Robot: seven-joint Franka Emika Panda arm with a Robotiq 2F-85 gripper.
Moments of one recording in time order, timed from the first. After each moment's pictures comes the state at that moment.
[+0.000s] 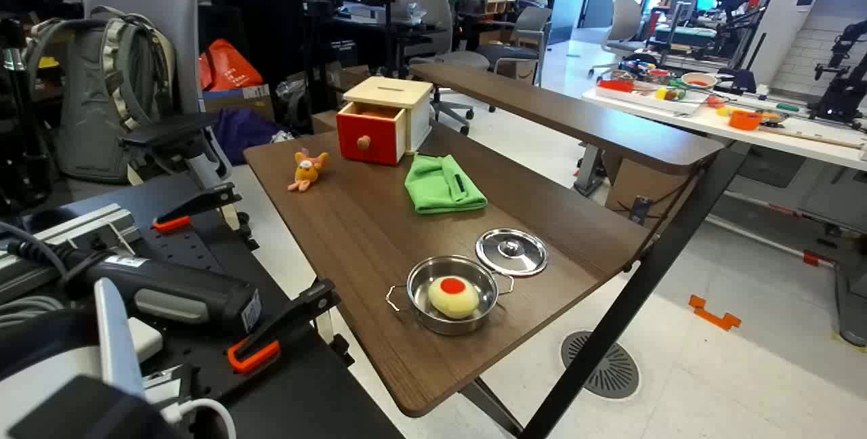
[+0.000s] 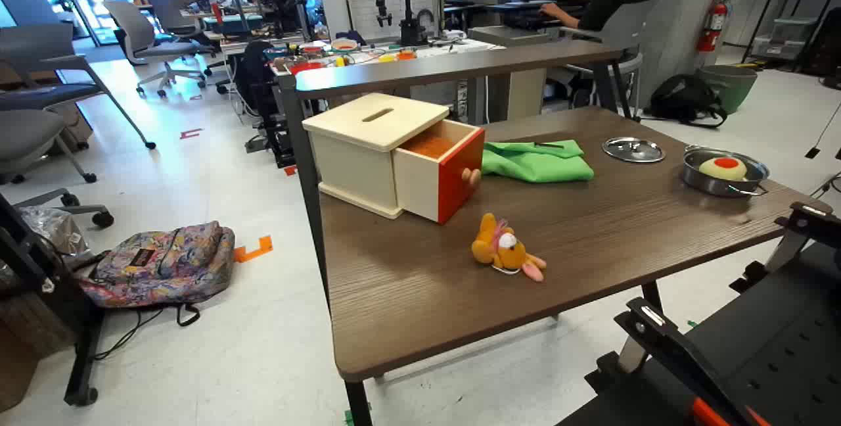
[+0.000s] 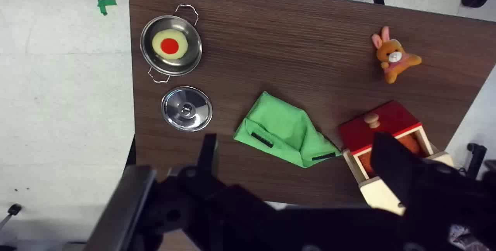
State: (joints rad) arm -0.04 -0.46 -0.05 -2.52 -0.06 2.22 -0.08
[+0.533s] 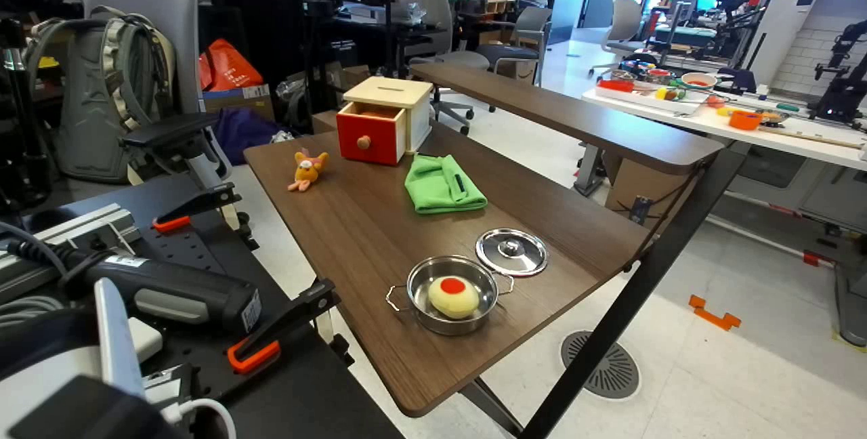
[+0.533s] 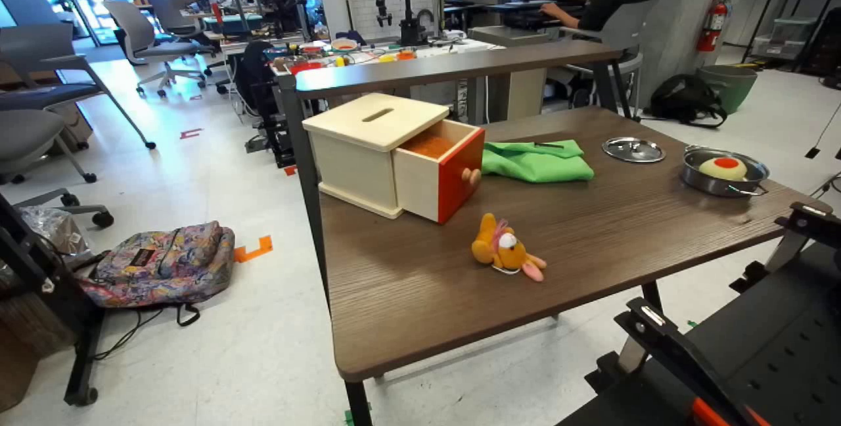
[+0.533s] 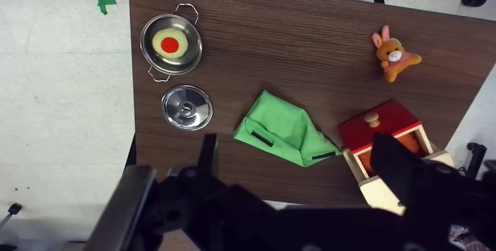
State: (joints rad) arm -0.04 -0.46 -0.05 -2.52 -0.06 2.22 -0.08
